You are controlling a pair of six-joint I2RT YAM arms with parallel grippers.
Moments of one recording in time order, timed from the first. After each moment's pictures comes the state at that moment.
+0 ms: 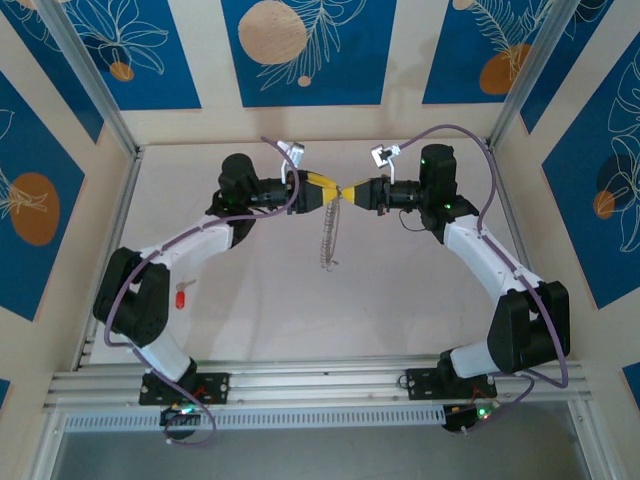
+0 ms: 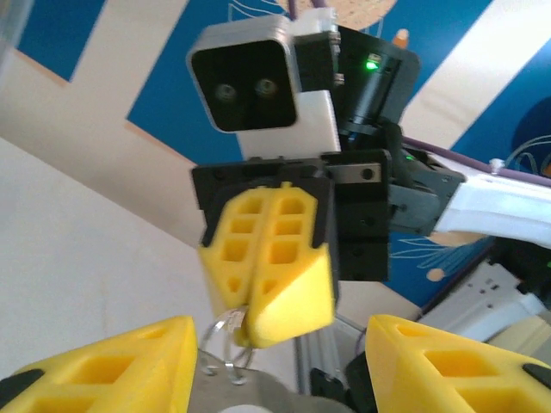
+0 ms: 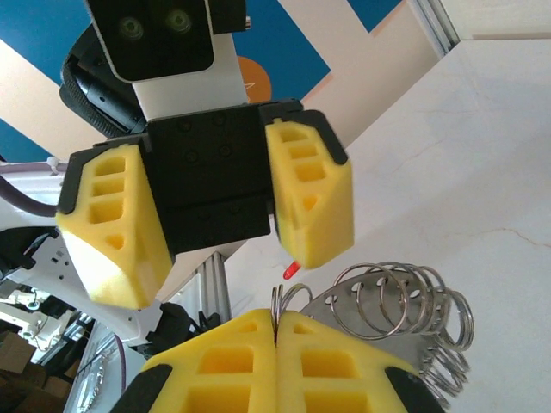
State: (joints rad) left arm -0.48 1.65 1.14 0.64 1.04 -0.70; right arm 0.25 1.41 1.09 0.01 -1.13 0.42
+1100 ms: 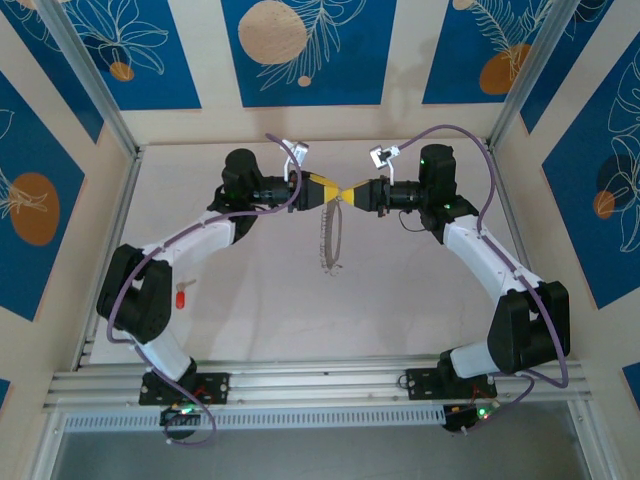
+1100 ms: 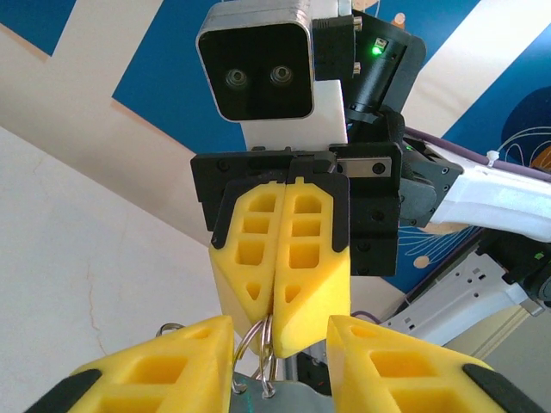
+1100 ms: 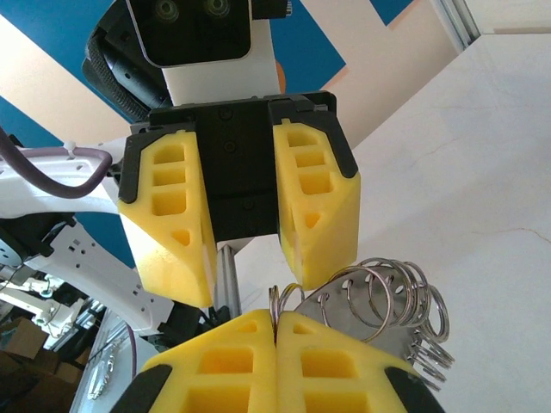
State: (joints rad) left arm -0.49 1.68 1.19 0.59 1.11 -0.71; right arm 0.25 1.41 1.09 0.01 -1.16 0.42
